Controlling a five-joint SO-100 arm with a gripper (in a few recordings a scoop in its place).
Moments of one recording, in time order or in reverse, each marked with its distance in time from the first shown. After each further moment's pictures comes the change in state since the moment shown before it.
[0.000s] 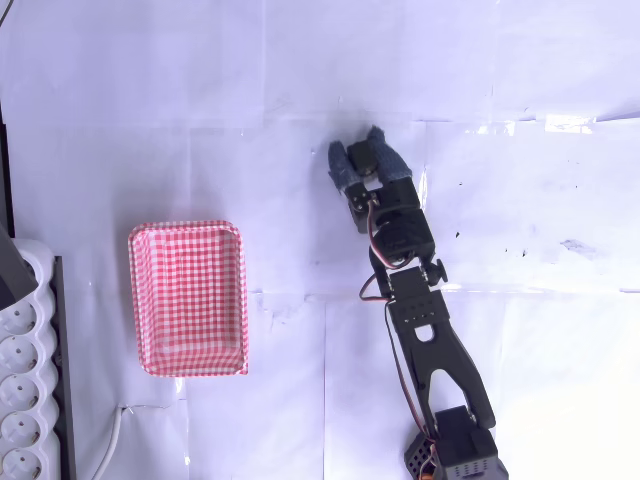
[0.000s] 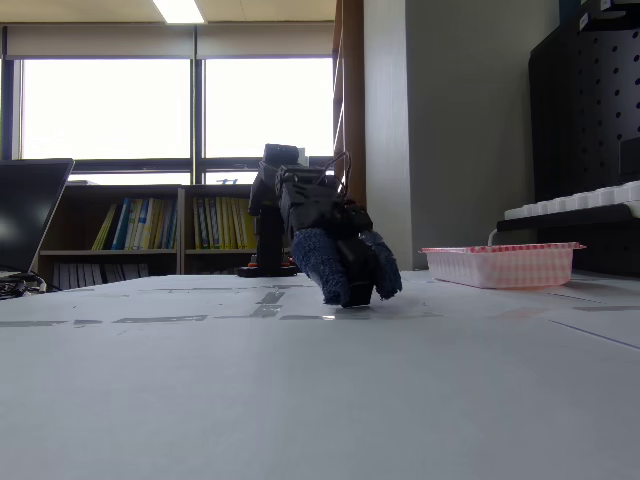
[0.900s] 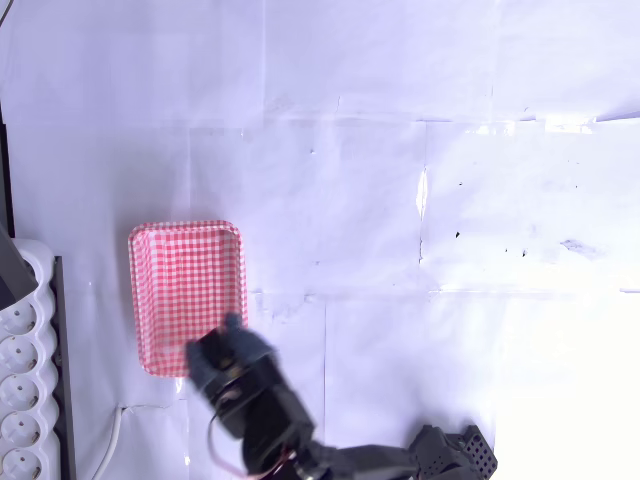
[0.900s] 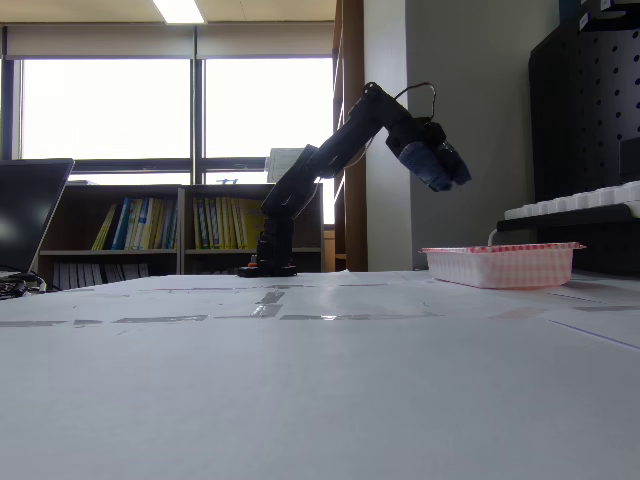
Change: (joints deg) arm -35.4 -5.9 36.4 29.5 -16.1
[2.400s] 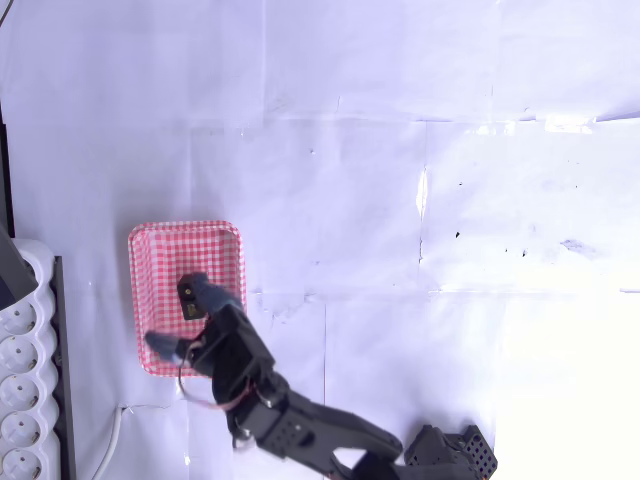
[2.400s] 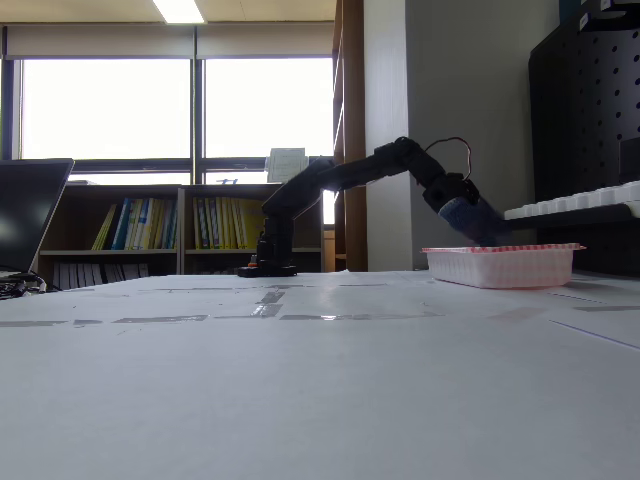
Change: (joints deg) arm 1.6 -3.3 -18.7 -20.0 11.7
